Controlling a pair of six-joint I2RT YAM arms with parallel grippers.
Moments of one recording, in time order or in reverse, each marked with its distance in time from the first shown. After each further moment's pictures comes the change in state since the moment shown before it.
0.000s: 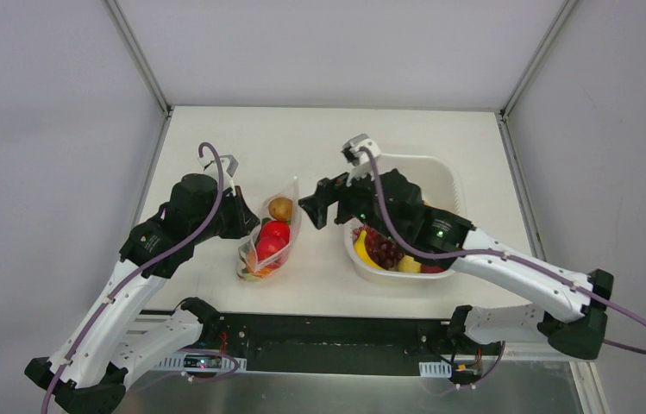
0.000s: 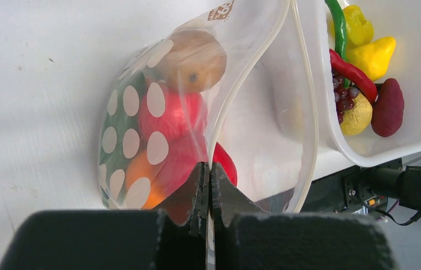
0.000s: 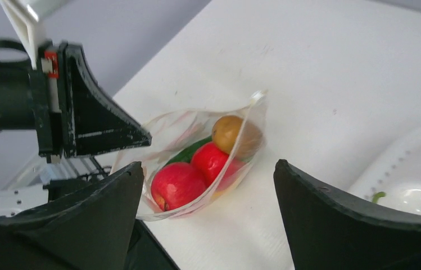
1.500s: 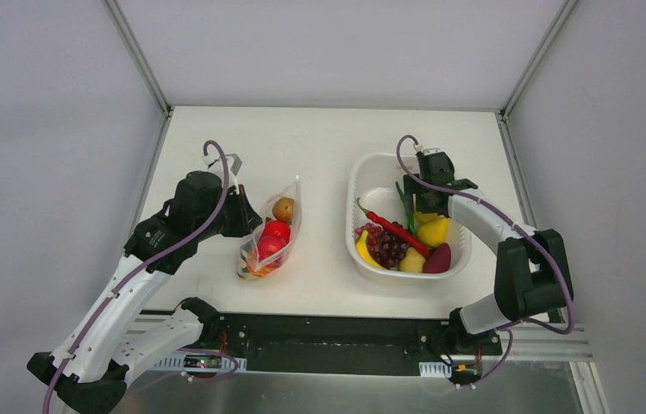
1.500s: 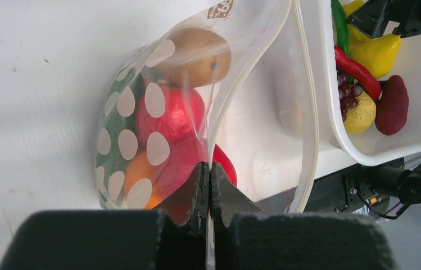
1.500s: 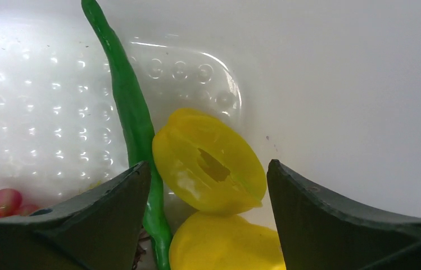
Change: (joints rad) left arm 0.000 0.027 -0.002 0.014 0.011 0.006; right arm -0.840 0.249 -0.286 -0.195 -0.018 -0.222
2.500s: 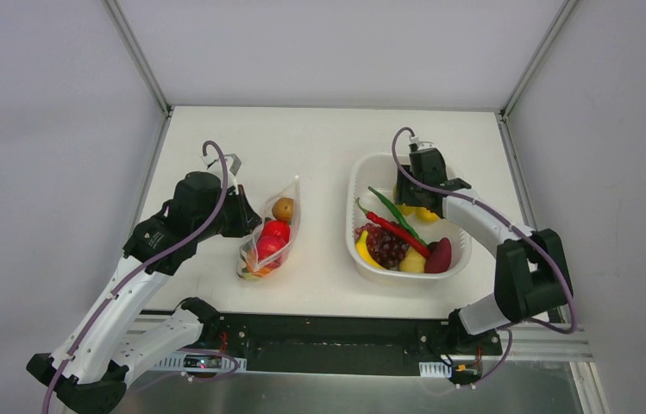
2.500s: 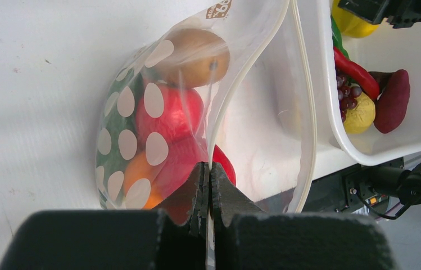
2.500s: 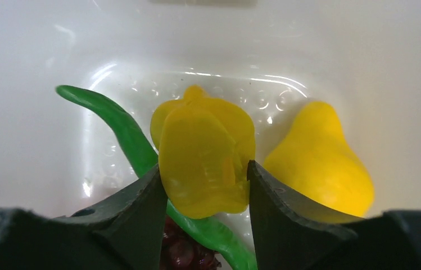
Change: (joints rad) left arm 0.000 -0.006 0.000 -0.002 -0.001 0.001; right arm 0.076 0.039 0.022 0.106 -0.082 0.160
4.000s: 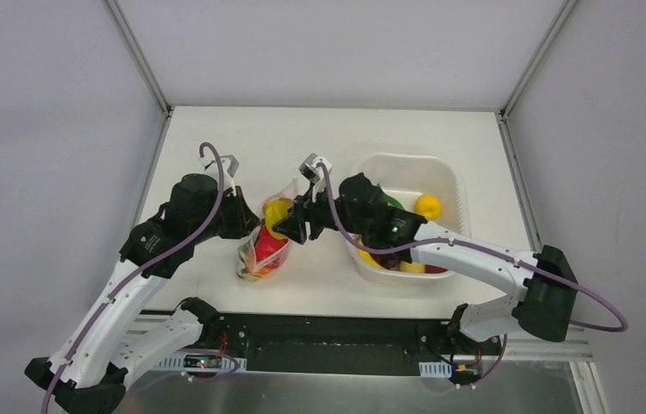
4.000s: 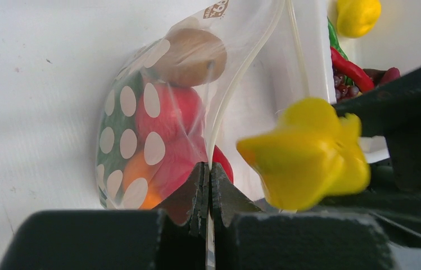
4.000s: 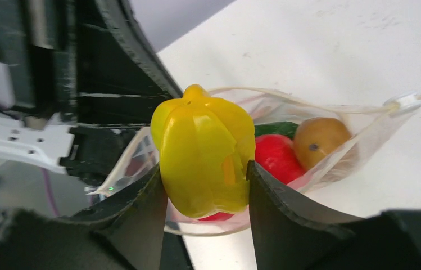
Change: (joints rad) left arm 0.000 -0.022 0.000 -0.010 0.000 -0.001; right arm 0.708 -0.134 0.130 0.406 -0.333 0.054
